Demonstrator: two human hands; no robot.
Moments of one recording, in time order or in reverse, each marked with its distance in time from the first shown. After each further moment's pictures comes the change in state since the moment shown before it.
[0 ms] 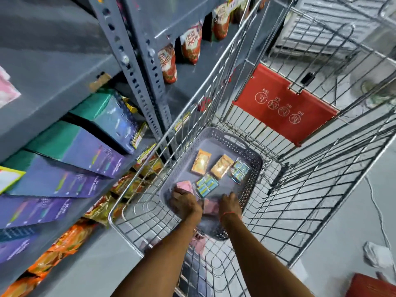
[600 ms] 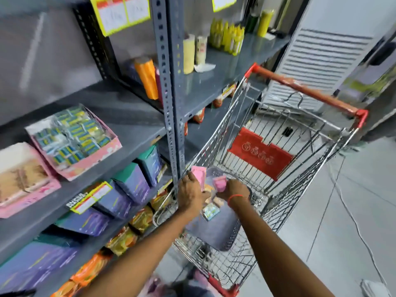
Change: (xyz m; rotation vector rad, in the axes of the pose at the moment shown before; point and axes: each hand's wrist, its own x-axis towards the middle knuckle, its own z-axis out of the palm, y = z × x) left_hand -0.164 0.048 -0.255 0.071 0.265 0.550; right_hand -0.177 -0.039 -0.225 0.141 0.227 -0.021
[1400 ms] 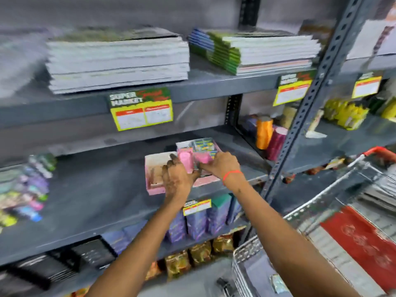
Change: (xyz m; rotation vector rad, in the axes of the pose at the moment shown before) left_hand -0.037 -0.185 -0.252 -0.119 0.689 -0.406; right_hand -0.144 -0.308 -0.103 0.055 0.255 -0.767
